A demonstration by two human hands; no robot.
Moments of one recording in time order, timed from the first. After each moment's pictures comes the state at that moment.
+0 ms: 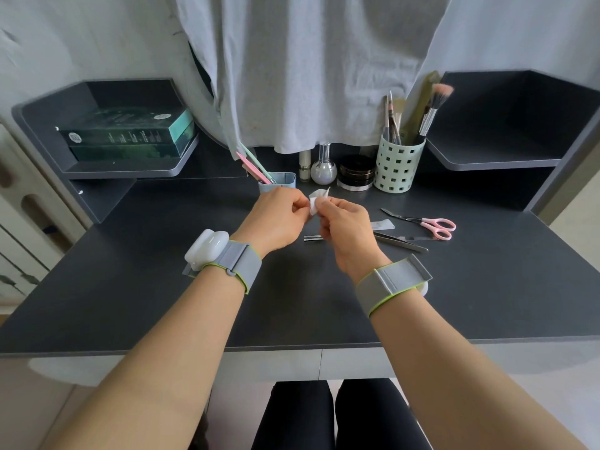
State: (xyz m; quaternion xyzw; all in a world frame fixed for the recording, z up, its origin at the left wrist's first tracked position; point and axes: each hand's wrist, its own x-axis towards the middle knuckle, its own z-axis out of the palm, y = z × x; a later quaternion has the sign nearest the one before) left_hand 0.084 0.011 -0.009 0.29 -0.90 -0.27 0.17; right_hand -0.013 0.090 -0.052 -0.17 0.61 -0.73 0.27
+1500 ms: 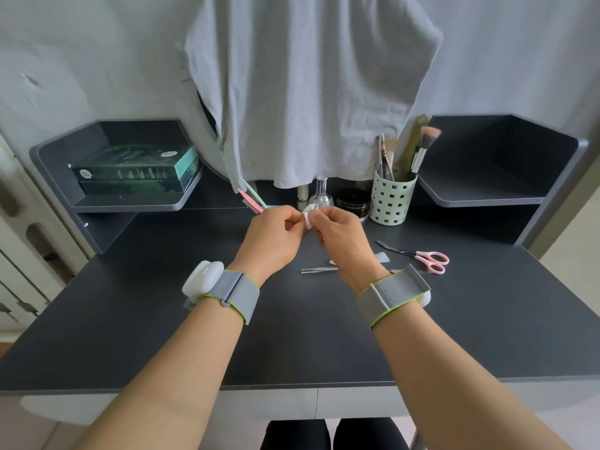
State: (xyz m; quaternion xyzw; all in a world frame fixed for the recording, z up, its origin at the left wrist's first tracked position) left_hand 0.078 0.005 0.001 0.29 -0.86 -0.33 0.26; right_hand -0.022 0.087 -0.015 -0.28 0.68 -0.65 0.21
